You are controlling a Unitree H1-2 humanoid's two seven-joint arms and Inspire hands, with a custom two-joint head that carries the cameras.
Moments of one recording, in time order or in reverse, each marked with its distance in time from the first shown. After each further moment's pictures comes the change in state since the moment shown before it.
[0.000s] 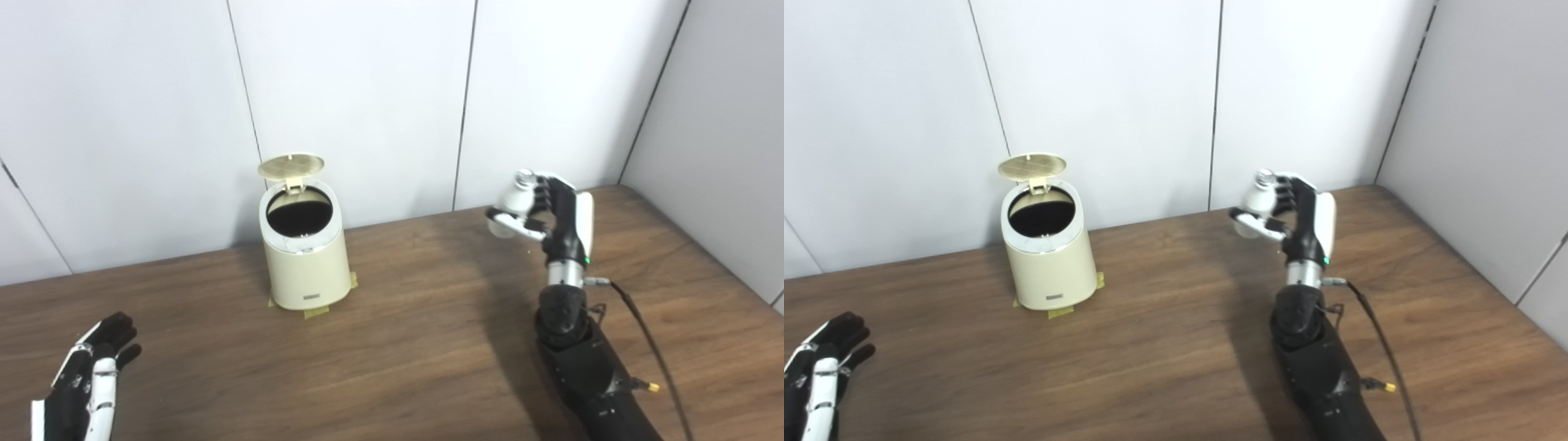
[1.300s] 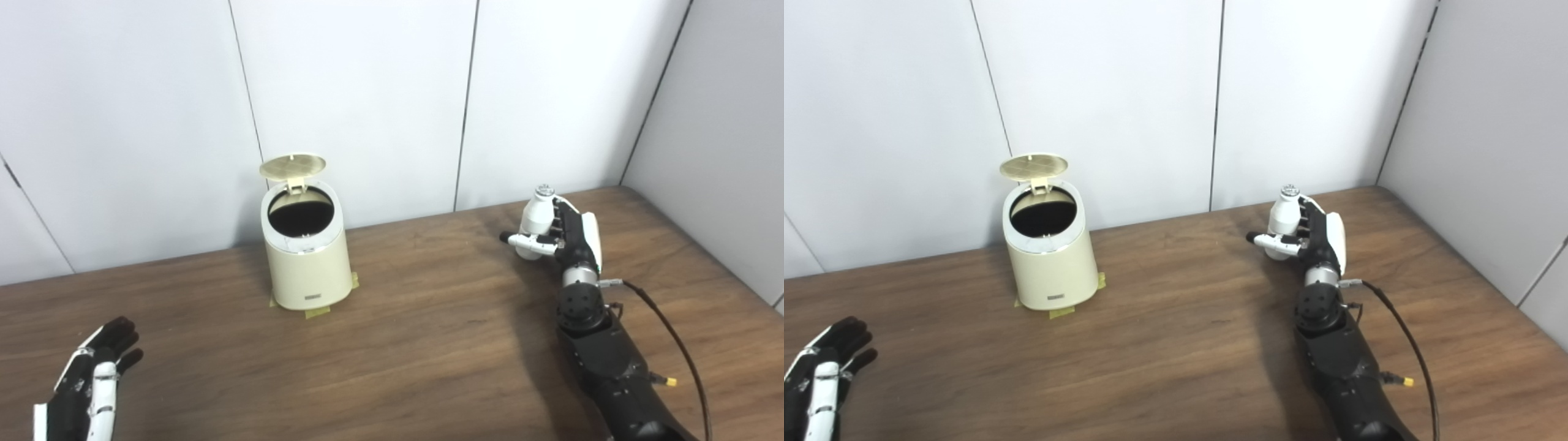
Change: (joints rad) left arm 0.005 0.005 0.004 0.018 0.003 -0.008 0.001; right arm -0.053 -0.050 -0.082 0.238 0.082 0.155 0.079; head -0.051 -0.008
